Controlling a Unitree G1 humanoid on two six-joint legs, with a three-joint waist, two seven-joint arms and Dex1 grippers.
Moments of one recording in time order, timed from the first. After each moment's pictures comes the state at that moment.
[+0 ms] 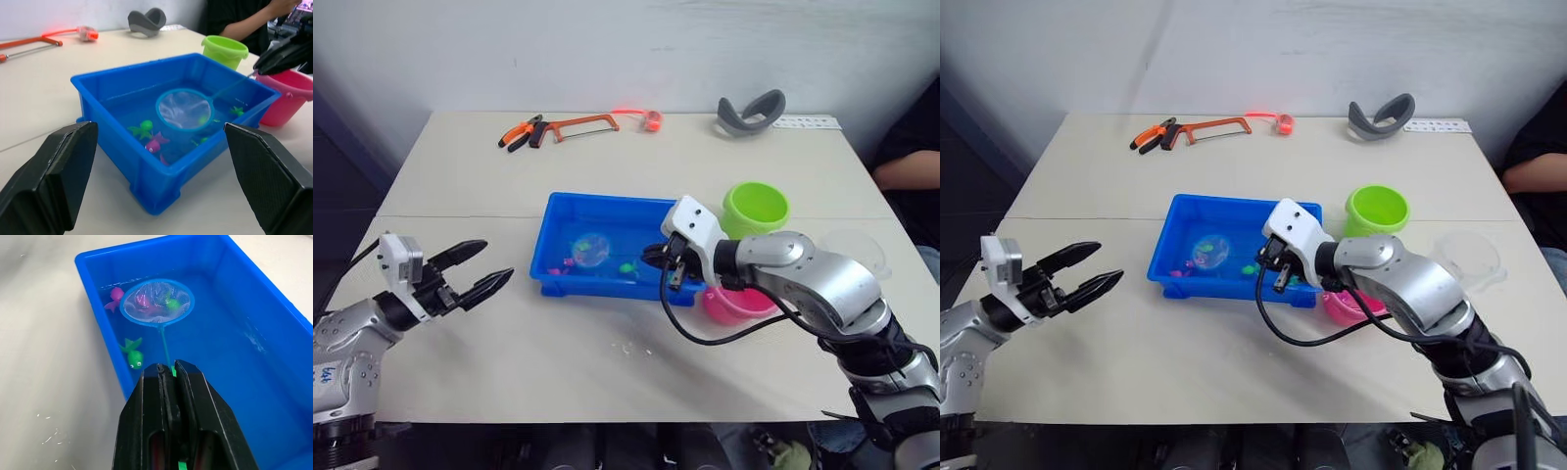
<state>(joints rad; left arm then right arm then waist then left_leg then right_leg) -0.07 0.68 0.44 -0.04 -0.62 0.31 -0.95 -0.72 -0.66 0.35 -0.40 0.53 0.95 0.56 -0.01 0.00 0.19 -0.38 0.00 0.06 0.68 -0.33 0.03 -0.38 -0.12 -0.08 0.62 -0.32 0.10</state>
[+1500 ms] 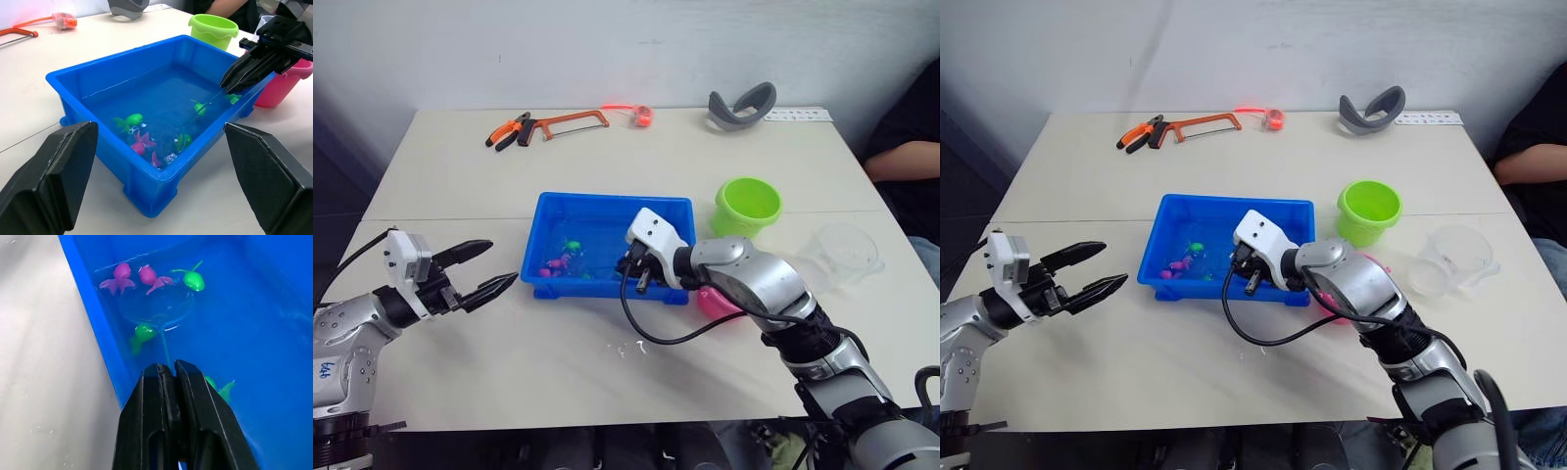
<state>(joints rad) -0.09 0.72 0.41 -0.06 -0.58 0.30 -0.97 -0.77 -0.41 0.43 -0.16 0.29 0.93 0.66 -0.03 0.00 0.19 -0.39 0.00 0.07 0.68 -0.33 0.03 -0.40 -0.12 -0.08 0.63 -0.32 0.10</state>
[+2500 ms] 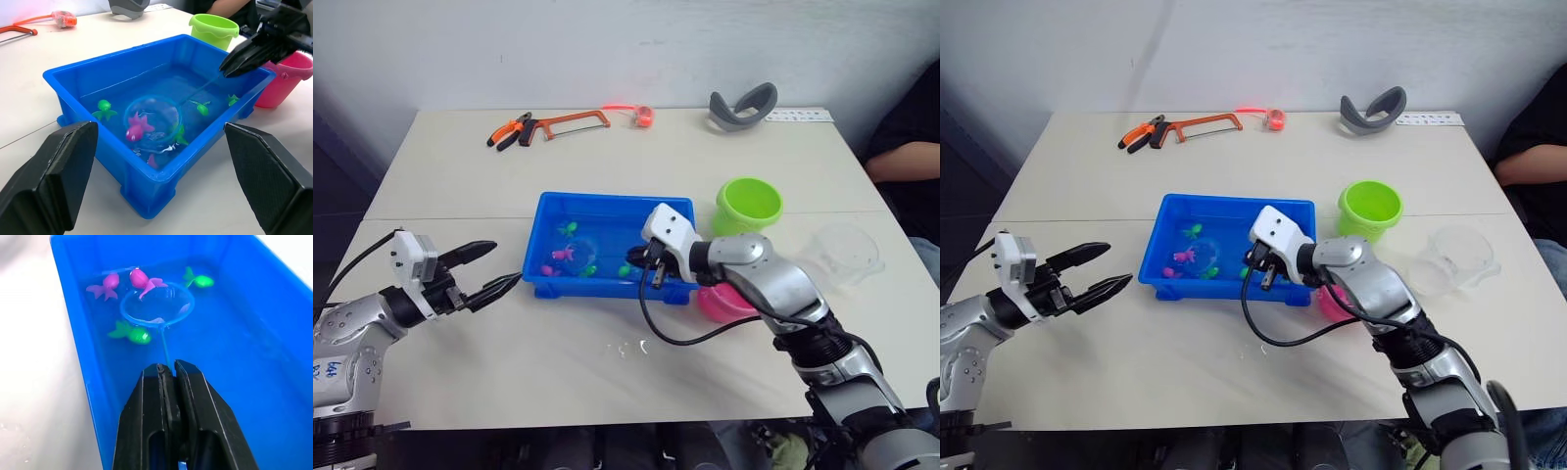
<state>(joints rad) -0.09 0.71 0.39 -0.06 -0.58 0.30 -0.95 -0.71 -0.46 0.33 -0.14 0.23 0.73 0.78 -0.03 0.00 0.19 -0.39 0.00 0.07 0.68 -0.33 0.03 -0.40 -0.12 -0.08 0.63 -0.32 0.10</state>
